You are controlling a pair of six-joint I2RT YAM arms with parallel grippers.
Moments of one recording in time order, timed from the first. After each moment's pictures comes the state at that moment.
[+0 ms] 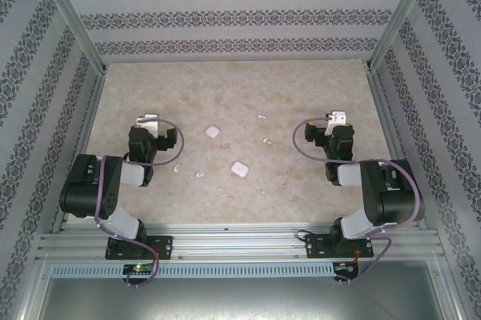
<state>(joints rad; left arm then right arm) -0.01 1.59 0.39 0.84 -0.04 0.02 0.02 1.52 0.37 0.79 0.06 0.04</state>
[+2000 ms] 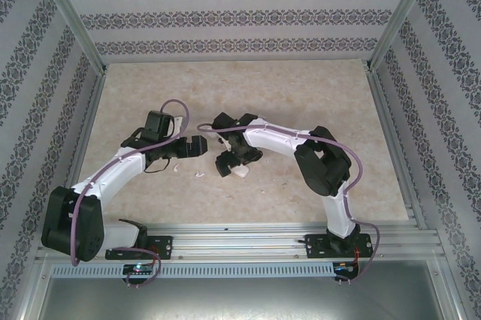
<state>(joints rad) -0.26 1.29 0.77 -0.39 0.36 -0.38 0.82 2.04 1.50 -0.94 -0.11 0.35</state>
